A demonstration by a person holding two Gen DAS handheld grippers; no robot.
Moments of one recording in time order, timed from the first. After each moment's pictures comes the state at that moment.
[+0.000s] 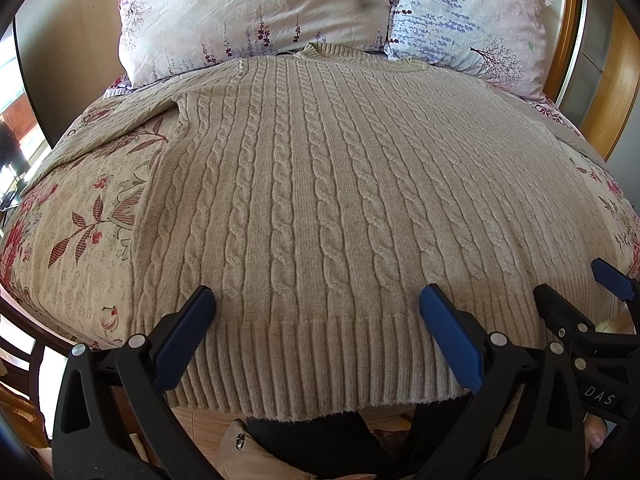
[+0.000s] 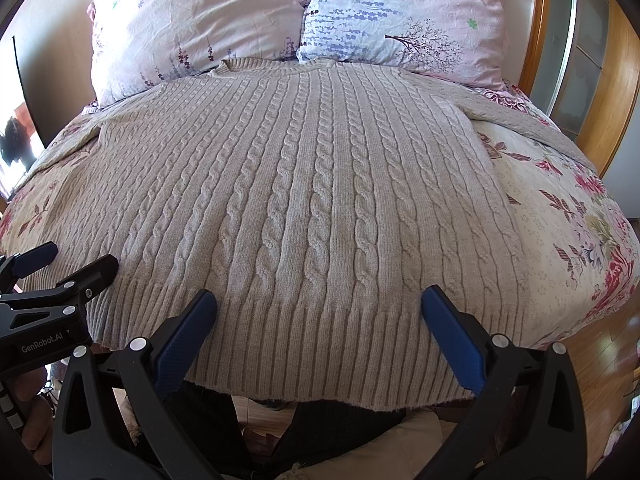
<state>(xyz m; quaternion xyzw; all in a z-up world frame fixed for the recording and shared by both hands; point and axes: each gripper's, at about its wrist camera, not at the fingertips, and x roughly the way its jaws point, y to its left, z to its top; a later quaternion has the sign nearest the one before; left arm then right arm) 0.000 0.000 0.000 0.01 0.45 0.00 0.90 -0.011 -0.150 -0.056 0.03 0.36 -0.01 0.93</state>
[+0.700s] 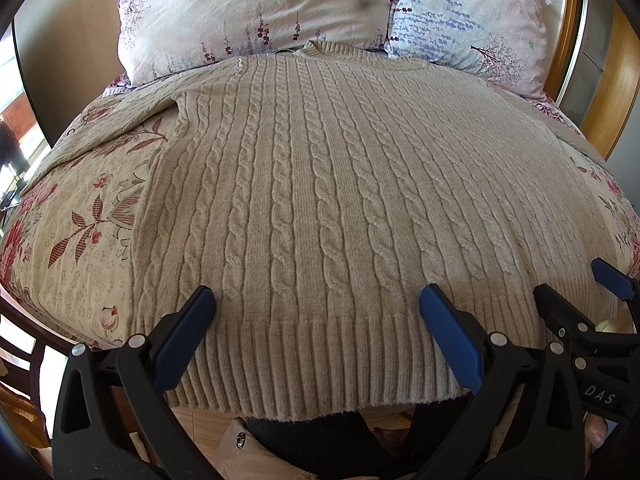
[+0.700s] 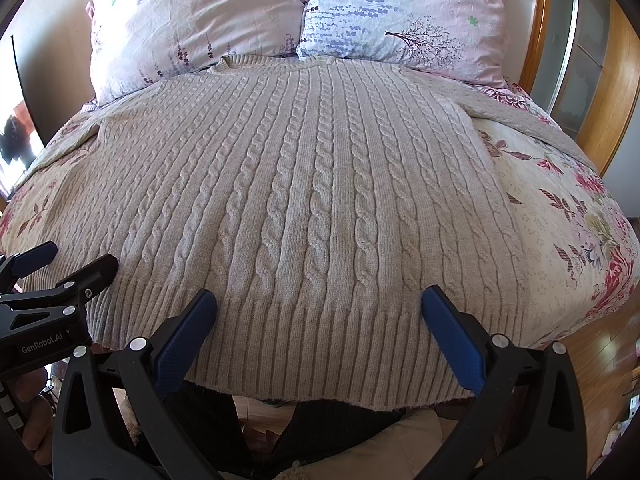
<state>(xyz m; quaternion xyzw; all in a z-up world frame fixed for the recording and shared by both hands) 0.000 0.000 0.000 0.01 0.45 0.00 0.90 -0.010 -0.150 -0.056 0.03 0.36 -0.01 0.93</state>
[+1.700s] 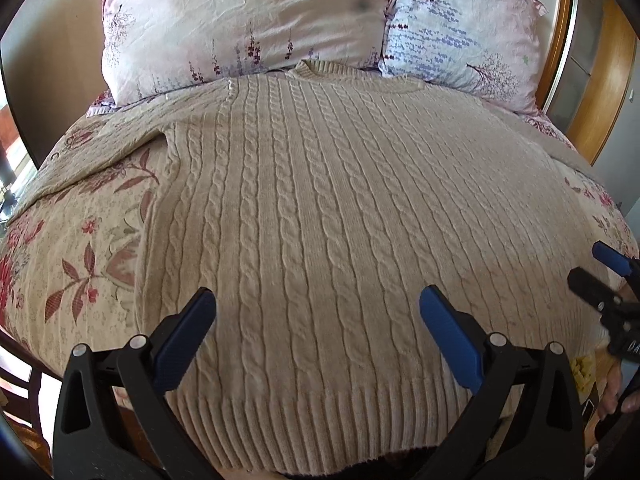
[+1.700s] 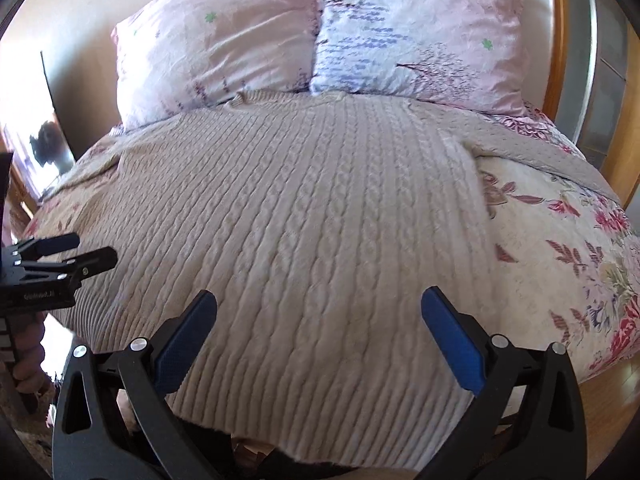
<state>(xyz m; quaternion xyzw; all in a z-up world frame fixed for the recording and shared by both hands) 0.034 0.019 0.018 0.00 0.42 -0.04 0.91 0.007 -0.208 -0.034 0.05 0.31 0.05 0.95</state>
